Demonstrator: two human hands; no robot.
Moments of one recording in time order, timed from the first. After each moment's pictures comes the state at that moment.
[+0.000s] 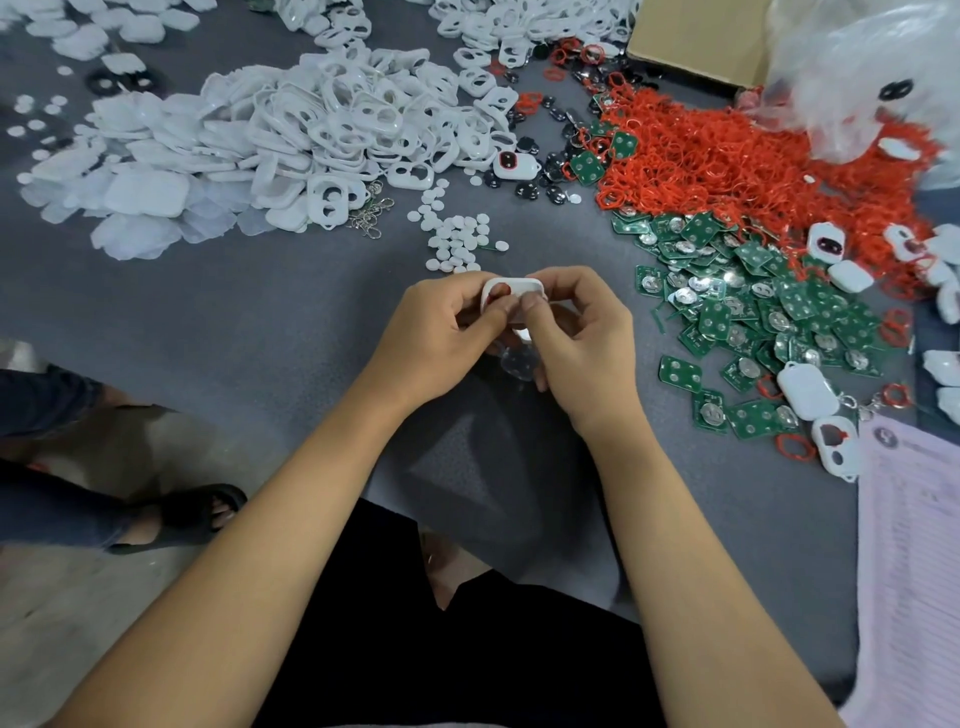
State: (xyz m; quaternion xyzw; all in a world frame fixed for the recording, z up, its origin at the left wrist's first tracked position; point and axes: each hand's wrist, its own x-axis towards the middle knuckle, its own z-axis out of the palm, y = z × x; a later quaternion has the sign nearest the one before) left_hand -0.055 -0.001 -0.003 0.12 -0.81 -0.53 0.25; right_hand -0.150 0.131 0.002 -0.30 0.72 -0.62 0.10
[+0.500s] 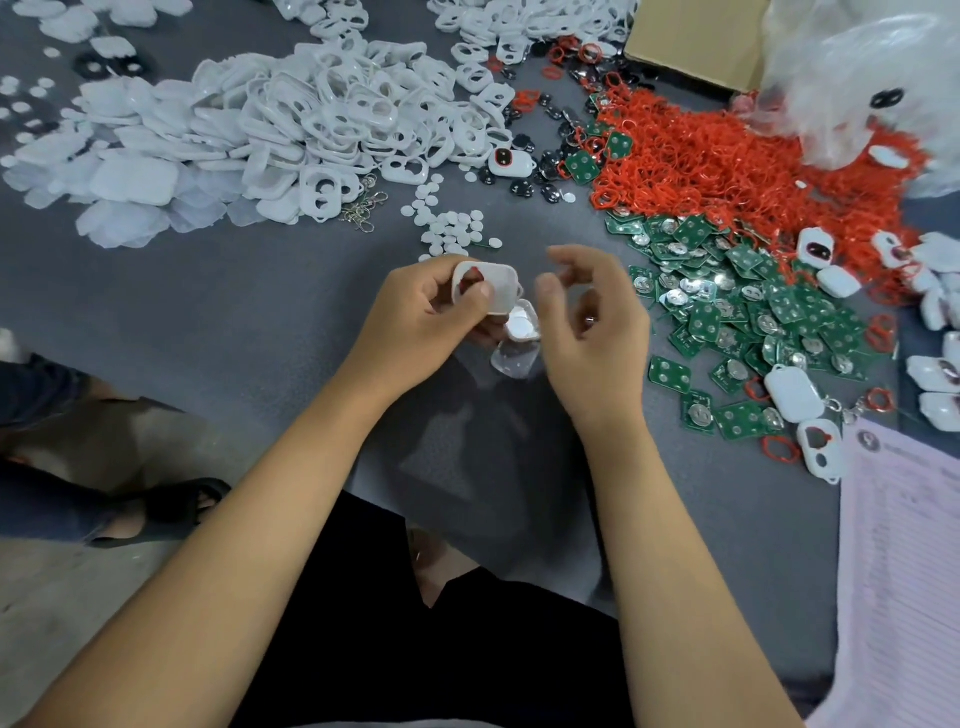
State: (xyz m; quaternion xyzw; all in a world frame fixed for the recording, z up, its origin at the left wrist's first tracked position) left_hand -0.054 -0.005 -0.002 0.14 -0.74 -0.60 0.26; right_hand -0.155 0.139 0.006 -0.33 0.77 -0.55 -0.06
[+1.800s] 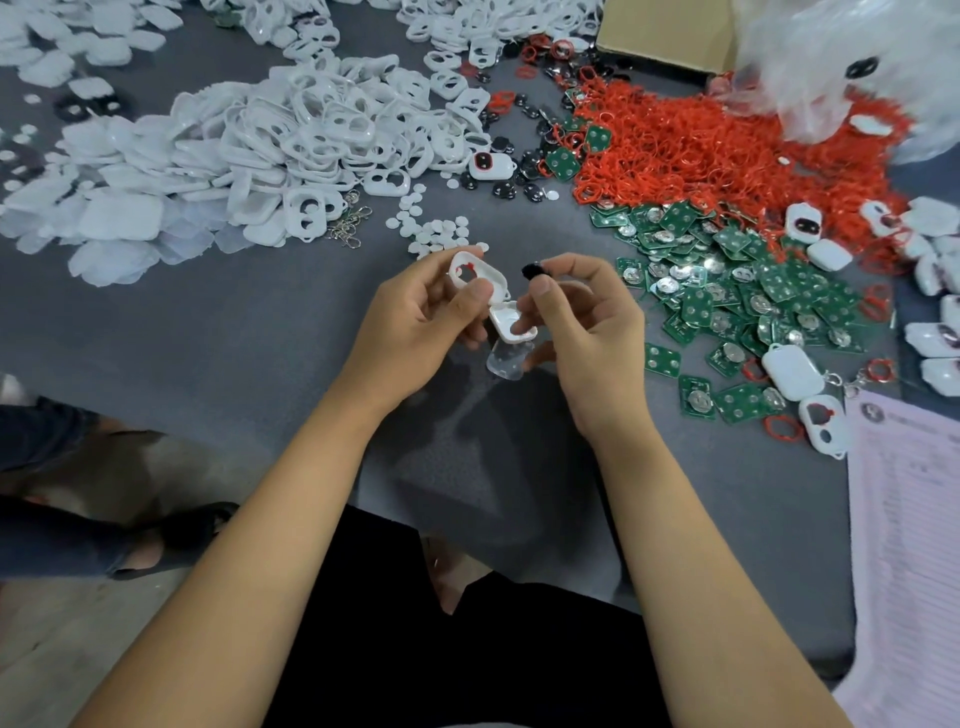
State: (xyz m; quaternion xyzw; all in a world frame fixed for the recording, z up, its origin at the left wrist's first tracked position) left_hand -0.057 -0.008 -0.005 0.13 -0.72 -0.64 0.25; right_hand -0.151 0.143 0.008 -0.24 0.62 -0.73 0.15
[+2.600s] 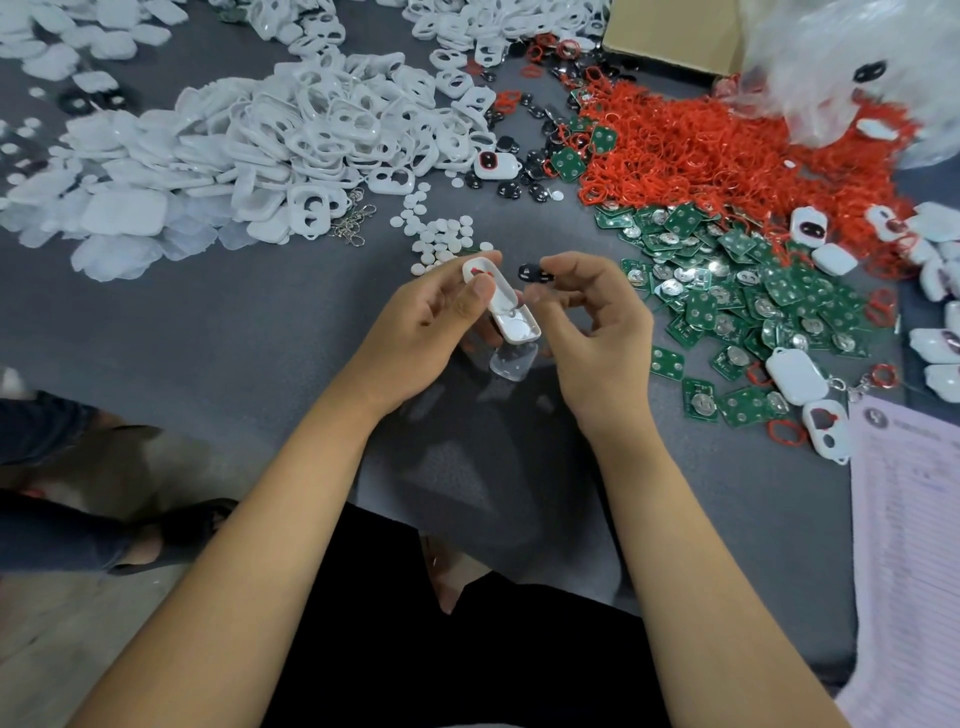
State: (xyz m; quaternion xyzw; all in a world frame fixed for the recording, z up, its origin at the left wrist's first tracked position) left_hand -0.055 -0.009 0.001 0.10 -0.73 -0.64 0.19; right_hand -0.150 0.142 0.010 -0.29 0.70 -0.66 0.04
